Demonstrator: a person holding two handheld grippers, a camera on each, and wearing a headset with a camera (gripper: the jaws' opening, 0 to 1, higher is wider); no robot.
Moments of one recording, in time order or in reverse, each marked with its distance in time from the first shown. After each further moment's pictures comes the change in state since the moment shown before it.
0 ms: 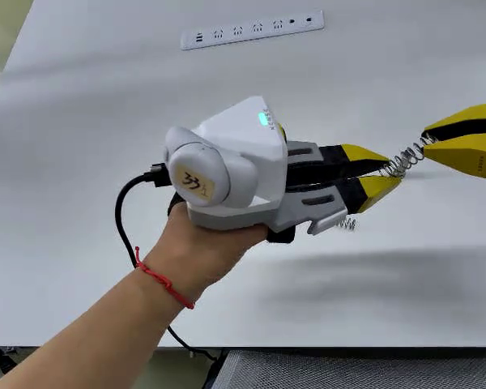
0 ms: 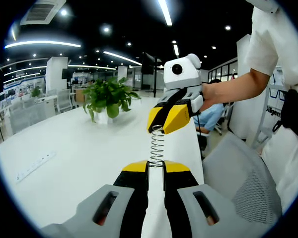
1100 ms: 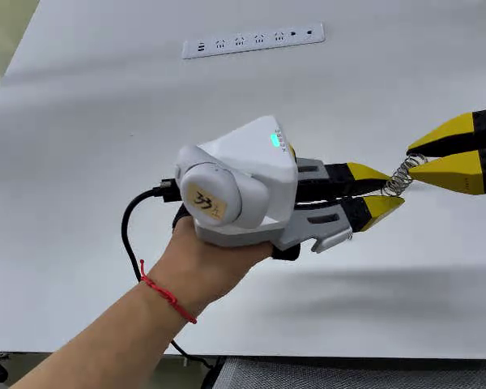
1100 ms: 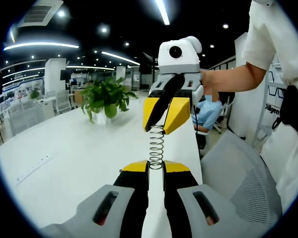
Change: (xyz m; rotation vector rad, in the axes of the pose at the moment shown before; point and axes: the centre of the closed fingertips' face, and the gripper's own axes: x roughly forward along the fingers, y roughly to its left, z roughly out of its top) left arm 0.002 -0.009 -0.002 0.014 0.001 -0.008; right arm 0.009 0.018 0.005 -0.180 0.168 0.061
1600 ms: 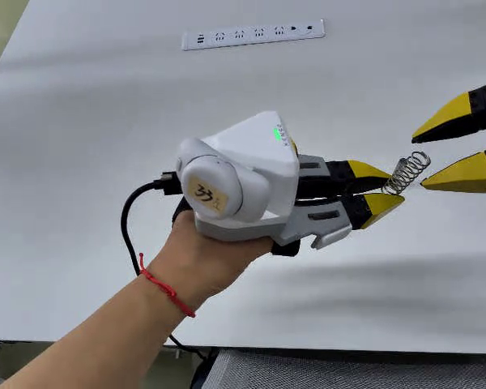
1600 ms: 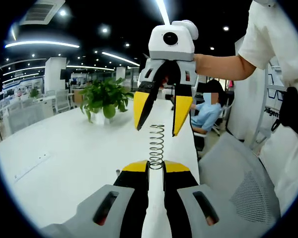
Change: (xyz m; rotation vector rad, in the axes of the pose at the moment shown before) left arm 0.002 -0.005 0.001 -0.018 -0.013 -0.010; right arm -0.004 0.001 -0.011 -0.246 0.373 0.156
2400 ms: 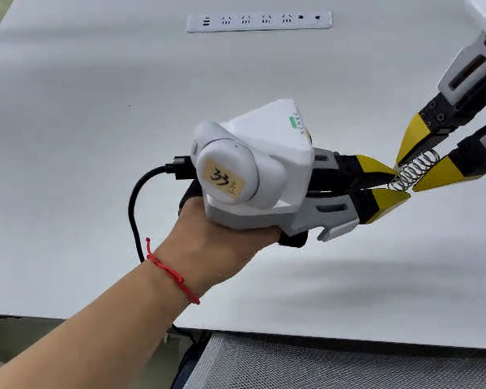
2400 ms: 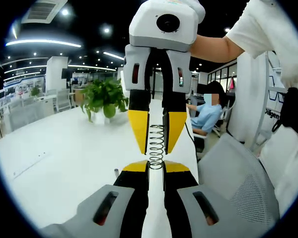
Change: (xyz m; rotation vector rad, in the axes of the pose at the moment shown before) left arm -0.001 0.000 -0.001 -0.013 -0.010 0.009; right arm 0.026 0.007 -0.010 -0.250 0.331 0.215
